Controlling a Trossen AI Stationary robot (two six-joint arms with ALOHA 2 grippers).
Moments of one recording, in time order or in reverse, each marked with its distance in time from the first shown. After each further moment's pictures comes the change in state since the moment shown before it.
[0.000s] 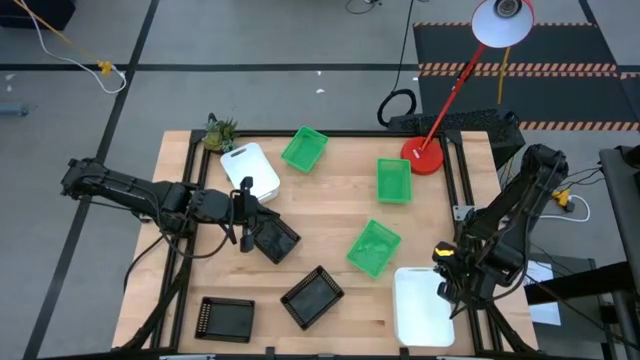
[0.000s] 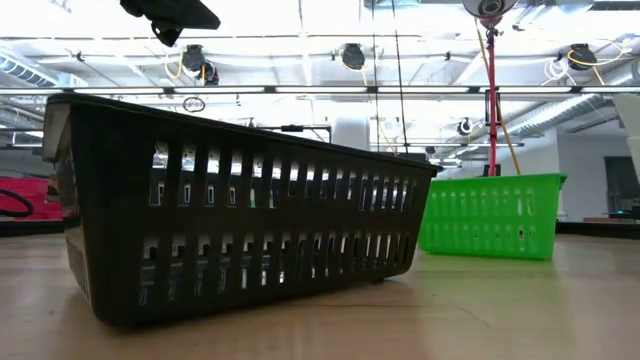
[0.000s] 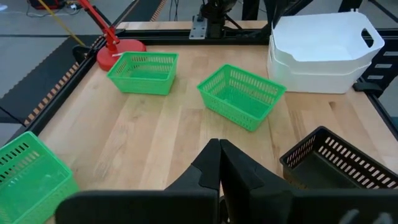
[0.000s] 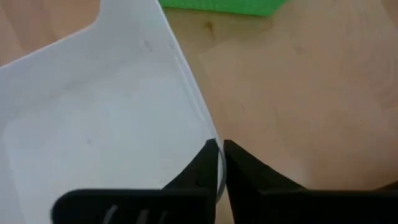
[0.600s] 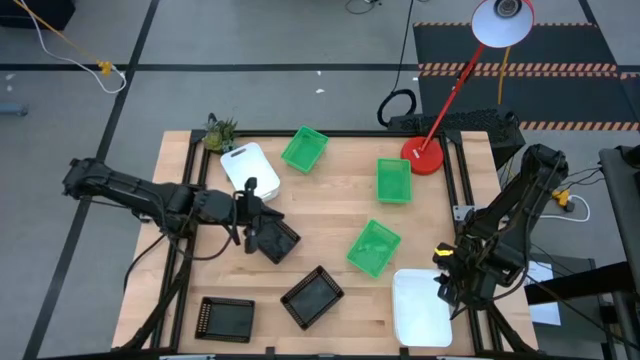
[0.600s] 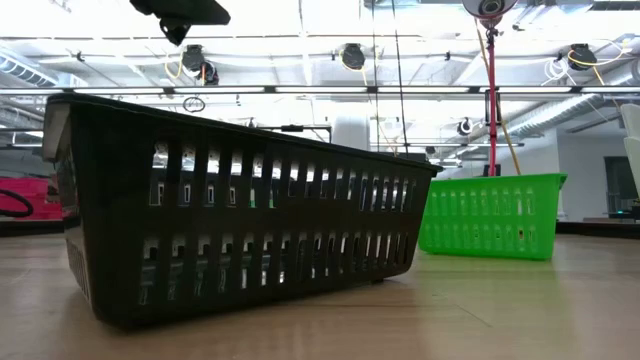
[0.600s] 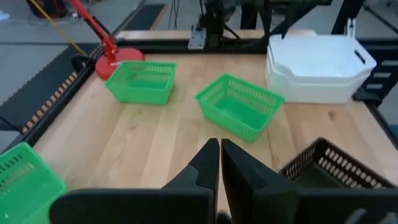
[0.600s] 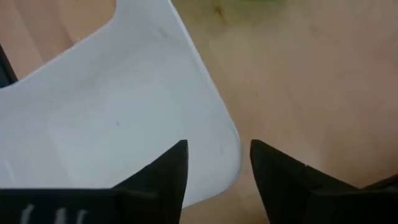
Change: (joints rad) left arm 0.000 0.041 -0.002 0.089 0.000 0.024; right arm 0.000 -0.001 0.019 0.010 -0.048 0.033
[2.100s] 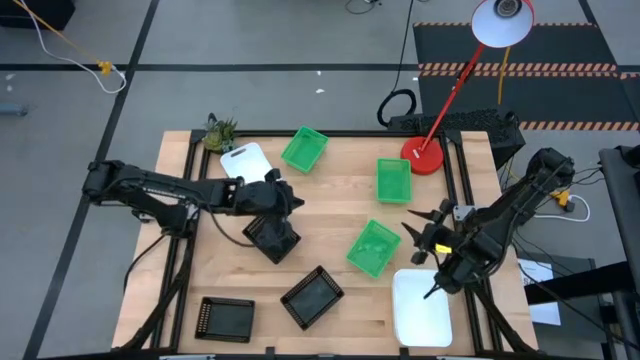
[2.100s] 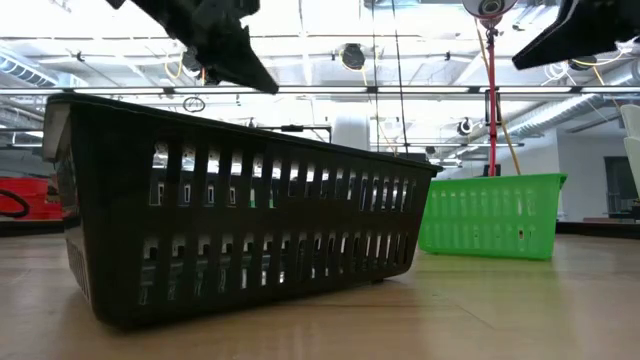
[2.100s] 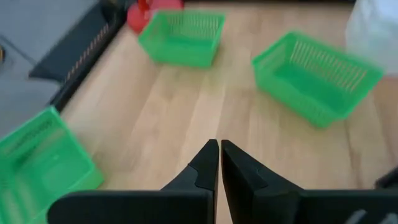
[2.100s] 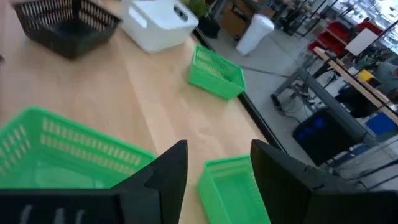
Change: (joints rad) left arm 0.186 0.313 0.132 -0.045 0.011 0.004; right arm -0.230 0.000 -0.076 0.063 0.916 -0.680
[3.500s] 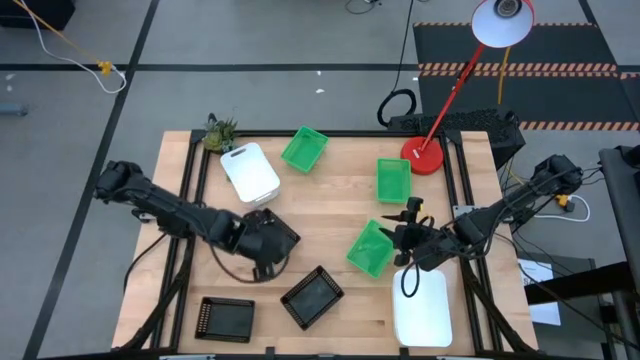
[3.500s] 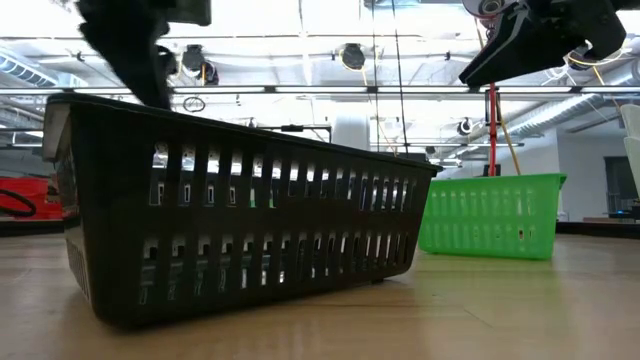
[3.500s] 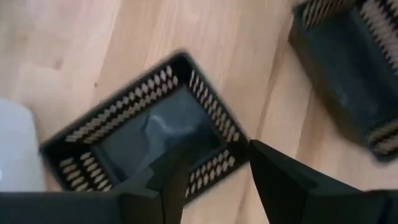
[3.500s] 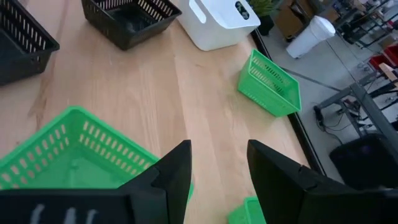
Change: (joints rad) left arm -0.340 0.123 0.152 -0.592 0.043 -0.503; right arm -0.264 0.000 -0.061 0.599 -0.331 -0.693
